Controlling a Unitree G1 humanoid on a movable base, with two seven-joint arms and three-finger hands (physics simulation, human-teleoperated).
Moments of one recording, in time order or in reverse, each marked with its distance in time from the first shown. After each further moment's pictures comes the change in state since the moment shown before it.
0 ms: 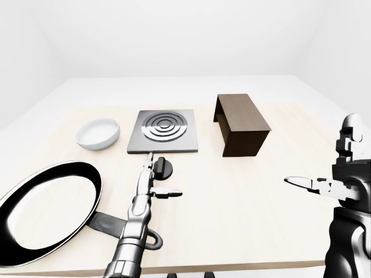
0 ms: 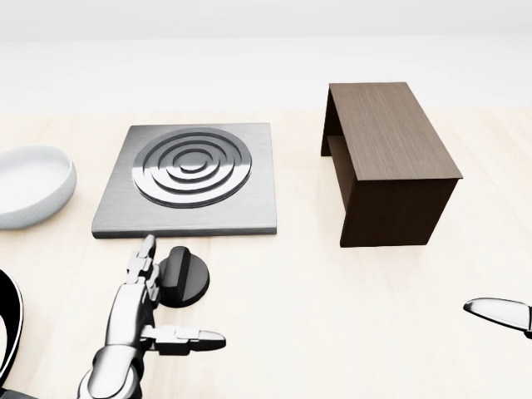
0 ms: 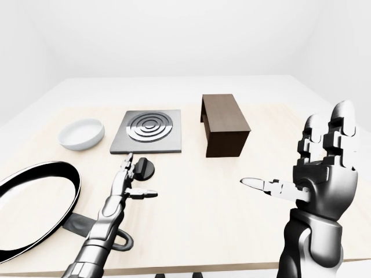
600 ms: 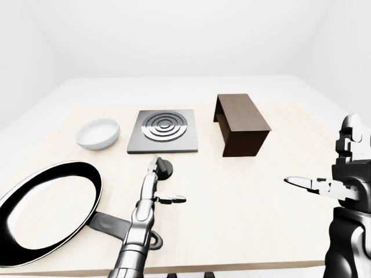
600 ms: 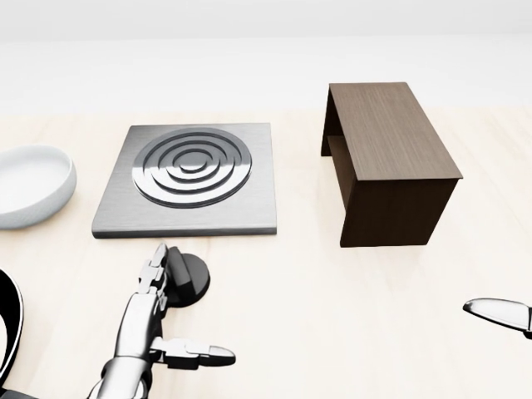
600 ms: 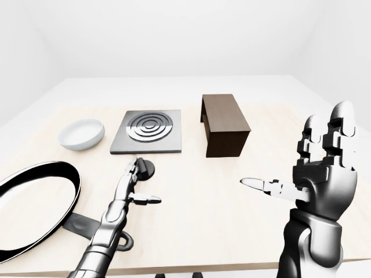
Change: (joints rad) left arm 0.050 -0.023 -0.034 -0.038 0.073 0.000 0.009; right arm 0.001 0.001 0.001 0.001 -0.002 0.000 0.000
